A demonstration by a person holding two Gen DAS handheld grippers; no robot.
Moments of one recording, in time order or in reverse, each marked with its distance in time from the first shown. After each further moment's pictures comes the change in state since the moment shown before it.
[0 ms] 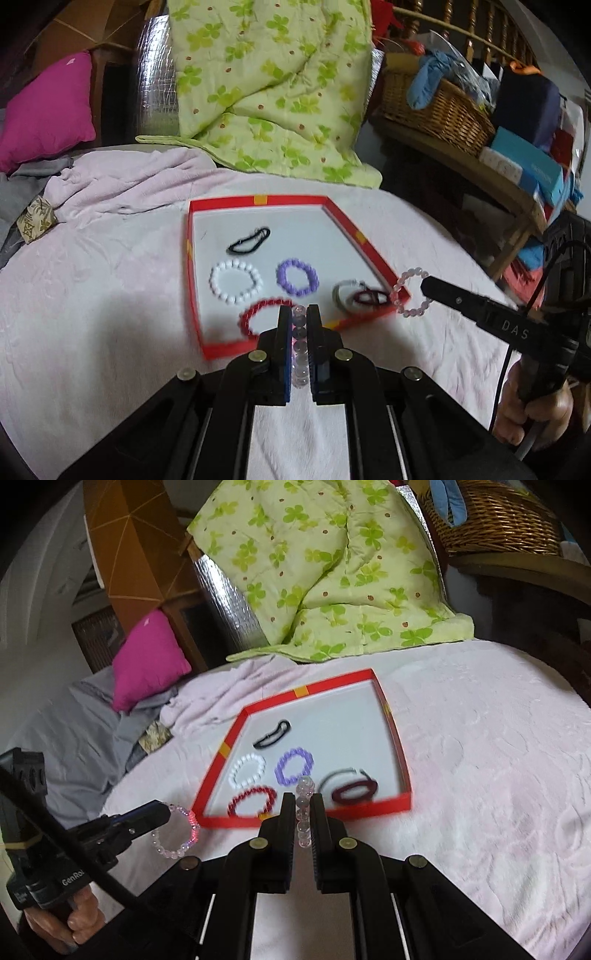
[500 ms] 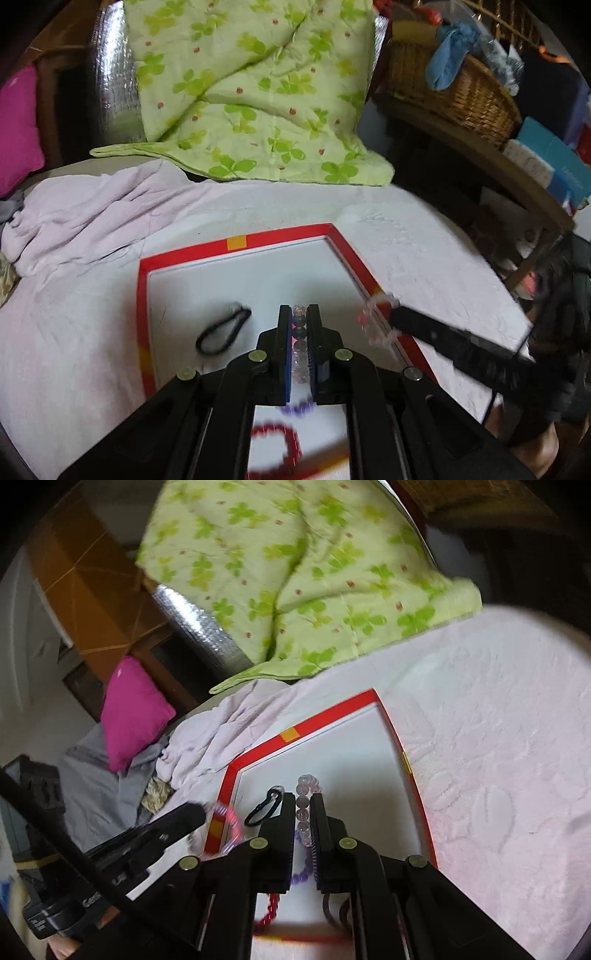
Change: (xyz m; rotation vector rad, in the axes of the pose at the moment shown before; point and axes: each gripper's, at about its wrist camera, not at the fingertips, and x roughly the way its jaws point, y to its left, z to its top) left arm 0.126 -0.012 0.111 0.065 0.127 0.016; right arm 0.103 -0.053 0.079 0.237 0.051 0.079
